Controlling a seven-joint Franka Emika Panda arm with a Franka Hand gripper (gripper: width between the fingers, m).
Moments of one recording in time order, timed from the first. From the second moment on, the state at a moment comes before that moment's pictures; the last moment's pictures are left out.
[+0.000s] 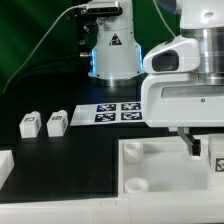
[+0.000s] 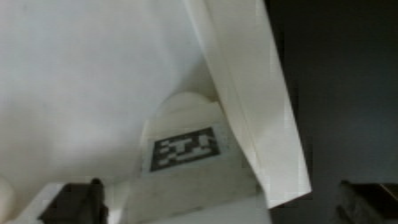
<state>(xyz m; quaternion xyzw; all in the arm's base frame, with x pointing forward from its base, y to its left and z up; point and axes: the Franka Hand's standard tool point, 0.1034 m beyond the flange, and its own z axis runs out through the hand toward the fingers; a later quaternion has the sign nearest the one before) 0.632 0.124 0.069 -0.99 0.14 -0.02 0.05</state>
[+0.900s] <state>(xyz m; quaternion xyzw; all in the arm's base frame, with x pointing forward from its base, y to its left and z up) 0.631 0.120 0.066 -0.91 0.42 0.00 0.06</state>
